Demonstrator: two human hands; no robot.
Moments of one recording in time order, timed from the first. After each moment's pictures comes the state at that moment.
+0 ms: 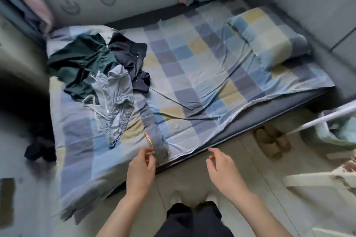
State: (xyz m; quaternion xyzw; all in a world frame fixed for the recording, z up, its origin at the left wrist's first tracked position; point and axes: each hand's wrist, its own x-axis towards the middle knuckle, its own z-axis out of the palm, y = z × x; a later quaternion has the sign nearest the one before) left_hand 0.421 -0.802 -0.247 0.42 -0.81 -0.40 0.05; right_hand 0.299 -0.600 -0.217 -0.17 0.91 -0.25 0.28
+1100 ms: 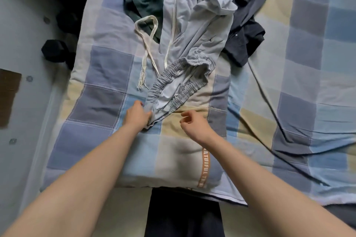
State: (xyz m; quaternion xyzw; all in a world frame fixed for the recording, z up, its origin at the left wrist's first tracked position) left_hand 0.405 -1.171 -0.608 0.69 -0.61 -0.36 -0.16; right_hand 0.238 -1.061 -0.561 -0.28 0.76 -0.17 0.56
